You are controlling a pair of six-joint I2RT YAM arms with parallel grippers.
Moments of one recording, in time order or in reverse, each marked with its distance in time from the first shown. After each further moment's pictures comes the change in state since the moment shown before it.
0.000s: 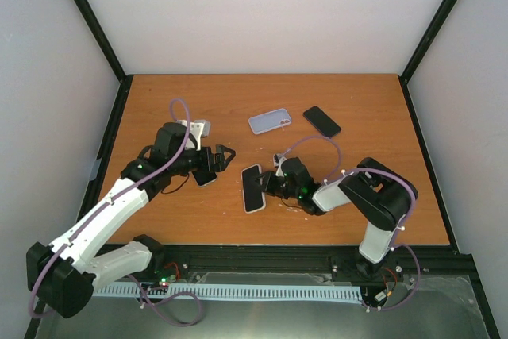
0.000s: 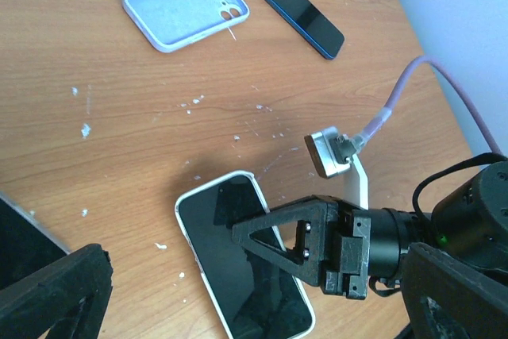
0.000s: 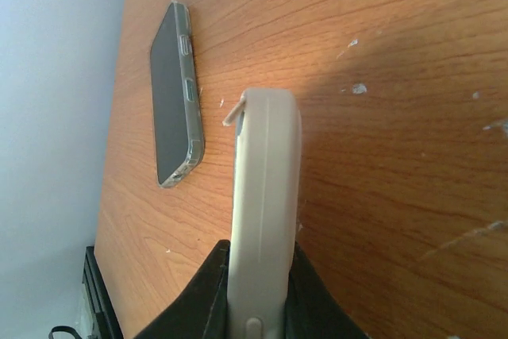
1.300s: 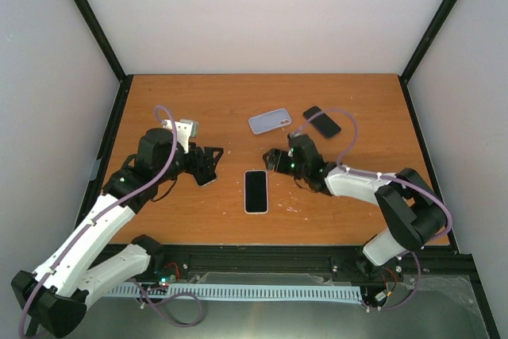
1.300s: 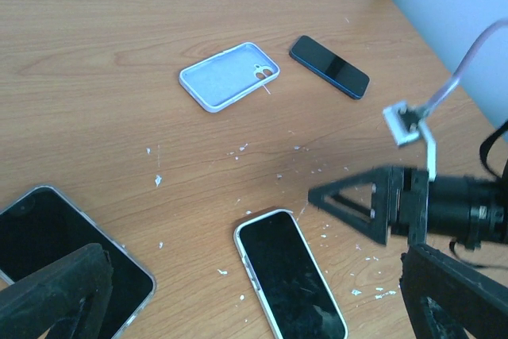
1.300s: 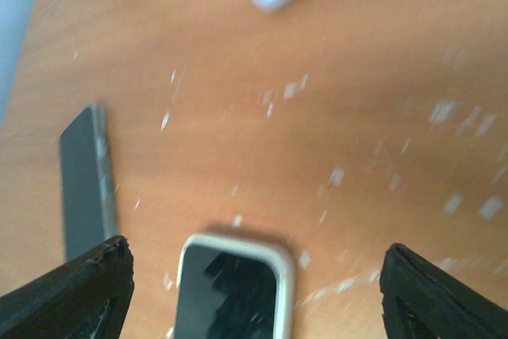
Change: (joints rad) left arm 0.000 -0.164 0.014 -0.069 -0.154 0.141; right arm -0.107 -0.201 0.134 -0.500 0.187 -0.228
